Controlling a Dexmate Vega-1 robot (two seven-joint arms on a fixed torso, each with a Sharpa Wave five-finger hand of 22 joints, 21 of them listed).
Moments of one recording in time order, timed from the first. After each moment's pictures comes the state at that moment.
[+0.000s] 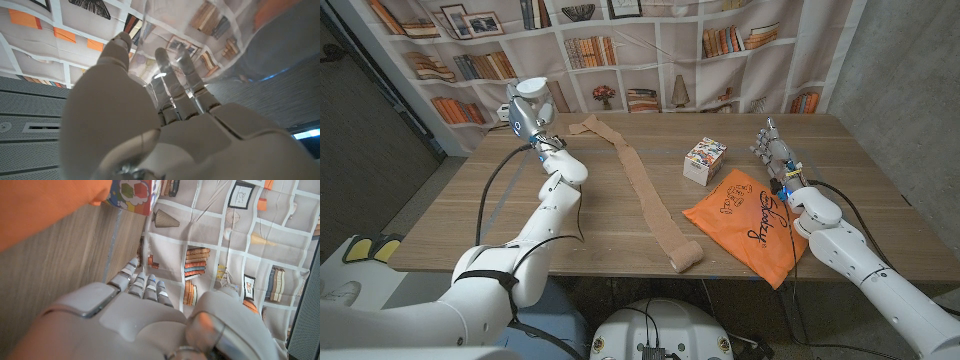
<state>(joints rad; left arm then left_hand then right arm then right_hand) 0.56 0.06 0.02 -0.91 0.60 -0.32 1.12 1.29 -0.03 0.27 -0.18 0.46 0.26 -0.08 0.89 1.04 0.34 -0.14 1.15 1.16 0.85 -0.18 0.74 0.91 0.42 0.01 1.09 0.59 -1.03 -0.62 -0.25 -1.54 0.69 0.23 -0.11 0.45 0.09 -0.20 -0.03 0.22 0.01 0.05 0.19 0.18 0.05 0.05 0.19 0.19 -0.02 0.00 0.19 0.18 0.20 0.04 0.18 0.17</state>
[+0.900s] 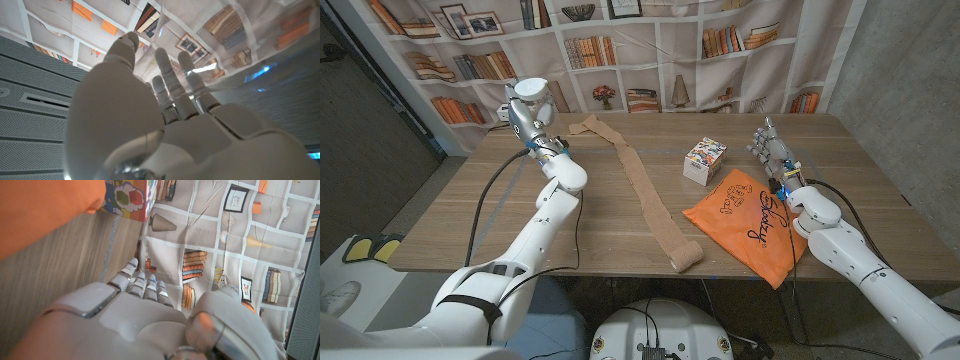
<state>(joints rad) 0.66 0.16 0.17 -1.10 0.38 -0.37 1.12 1.32 -0.01 0.27 -0.16 0.49 0.23 -0.08 0.96 1.04 0.31 -0.13 1.16 1.18 0.85 -0.19 0.72 0.97 0.39 0.01 1.13 0.52 -1.02 -0.61 -0.26 -1.54 0.70 0.24 -0.08 0.45 0.10 -0.20 -0.03 0.22 0.01 0.05 0.19 0.18 0.05 0.05 0.19 0.19 -0.02 0.00 0.19 0.18 0.20 0.04 0.18 0.17</state>
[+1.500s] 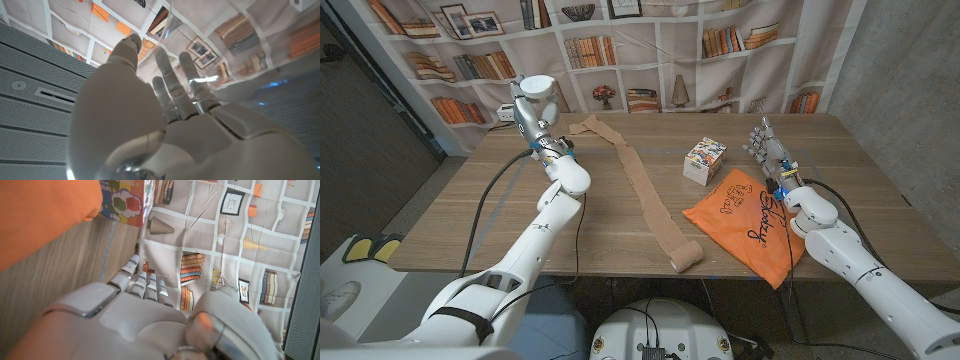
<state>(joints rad) 0.71 0.19 0.24 -1.21 0.35 -0.35 1.12 1.34 0.02 0.26 -0.16 0.49 0.23 -0.09 0.95 1.07 0.31 -0.14 1.16 1.18 0.85 -0.19 0.72 0.97 0.38 0.00 1.15 0.49 -1.01 -0.60 -0.27 -1.52 0.70 0.26 -0.06 0.45 0.10 -0.20 -0.04 0.22 0.02 0.04 0.19 0.18 0.08 0.03 0.20 0.19 0.03 -0.03 0.21 0.19 0.24 0.02 0.20 0.17</state>
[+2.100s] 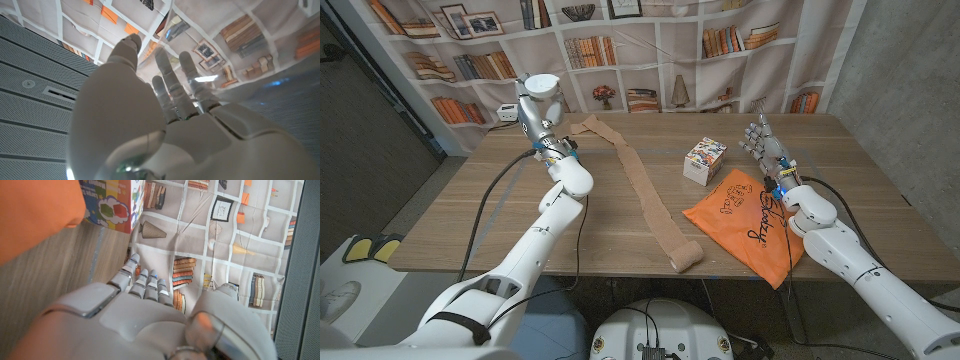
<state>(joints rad) 0.73 0.21 0.27 -1.26 0.35 -0.34 1.12 1.34 0.02 0.26 -0.16 0.51 0.23 -0.10 0.95 1.07 0.32 -0.15 1.16 1.18 0.85 -0.19 0.71 0.98 0.38 -0.01 1.16 0.45 -1.01 -0.61 -0.28 -1.54 0.68 0.29 -0.04 0.46 0.10 -0.19 -0.05 0.22 0.04 0.02 0.20 0.18 0.13 0.02 0.22 0.19 0.05 -0.04 0.22 0.19 0.26 0.01 0.20 0.17</state>
